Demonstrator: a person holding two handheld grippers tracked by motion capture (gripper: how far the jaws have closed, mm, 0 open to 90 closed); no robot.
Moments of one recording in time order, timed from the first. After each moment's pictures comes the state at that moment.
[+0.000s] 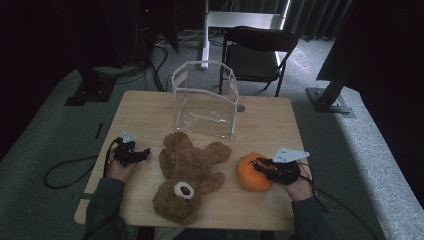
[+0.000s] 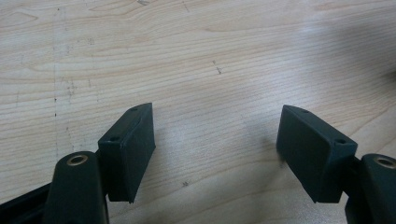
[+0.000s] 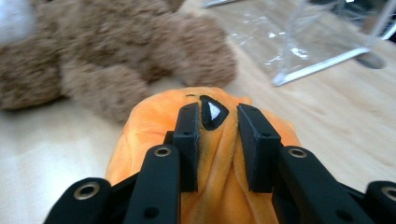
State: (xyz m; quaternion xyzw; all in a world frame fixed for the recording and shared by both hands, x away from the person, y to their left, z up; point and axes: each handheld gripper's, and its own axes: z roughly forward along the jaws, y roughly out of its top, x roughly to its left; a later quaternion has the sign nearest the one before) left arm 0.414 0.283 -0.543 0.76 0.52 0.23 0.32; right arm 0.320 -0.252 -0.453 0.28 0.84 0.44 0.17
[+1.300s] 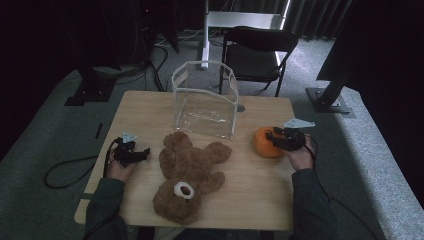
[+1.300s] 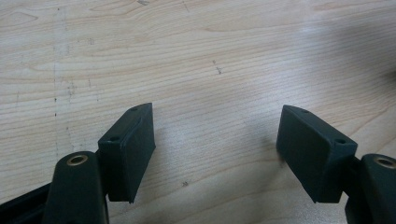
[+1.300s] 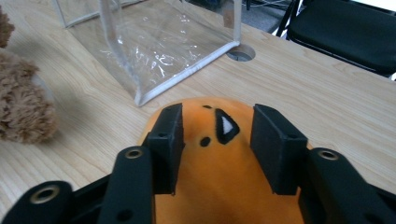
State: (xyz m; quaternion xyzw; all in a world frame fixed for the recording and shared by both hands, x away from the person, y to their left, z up) left arm 0.414 0.283 -0.543 0.76 0.52 0.23 0.32; right arm 0.423 -0.293 -0.459 0.40 0.78 0.42 0.23
